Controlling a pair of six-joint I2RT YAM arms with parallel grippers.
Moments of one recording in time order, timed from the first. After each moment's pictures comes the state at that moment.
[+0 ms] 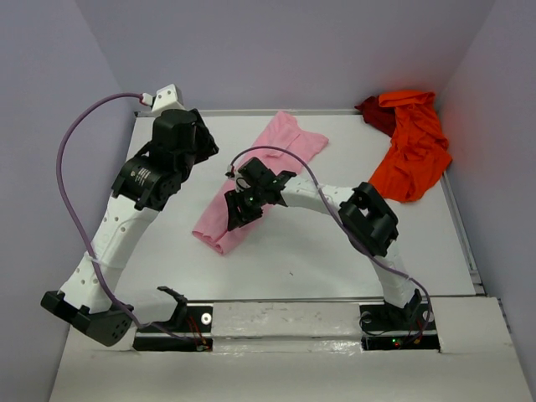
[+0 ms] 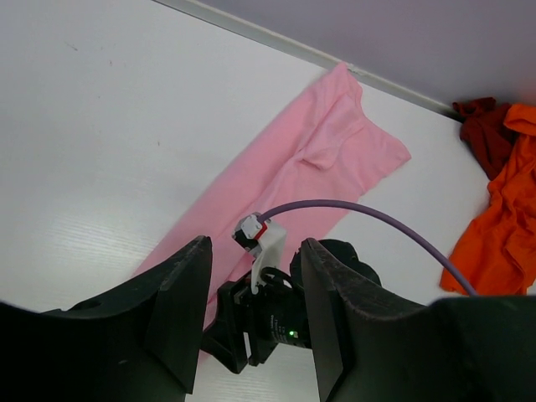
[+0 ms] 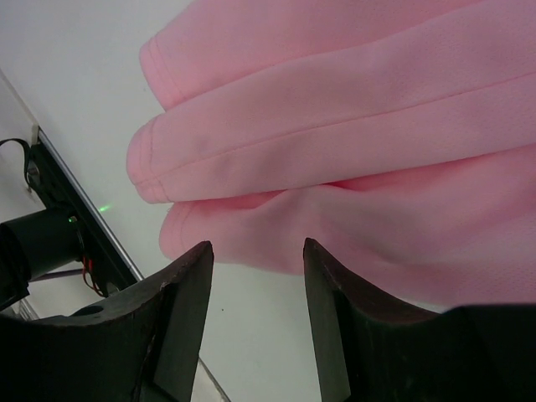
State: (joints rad) left arm -0.51 1.21 1.58 -0.82 -0.45 -0.61; right arm 0.87 2.17 1.68 -0.42 -0.47 0.44
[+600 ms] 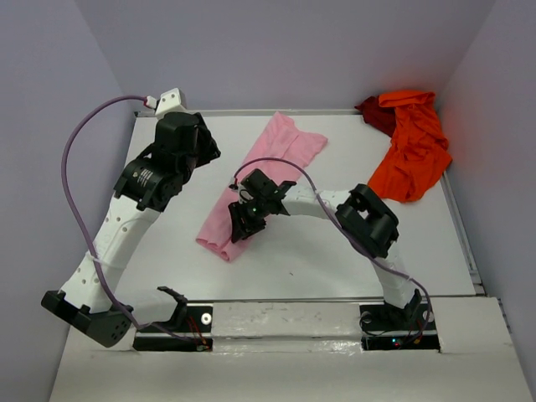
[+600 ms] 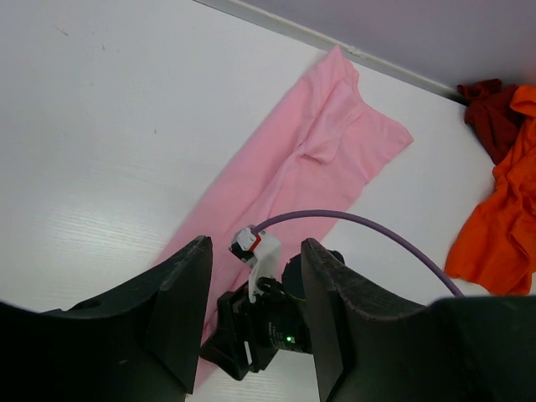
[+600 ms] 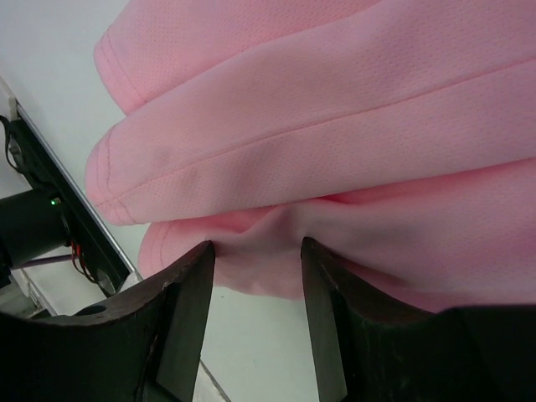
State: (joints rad) left arm -0.51 1.20 1.55 -0.82 -0.42 -0.60; right arm 0.88 2.19 1.58 -0.34 -0.47 0.47
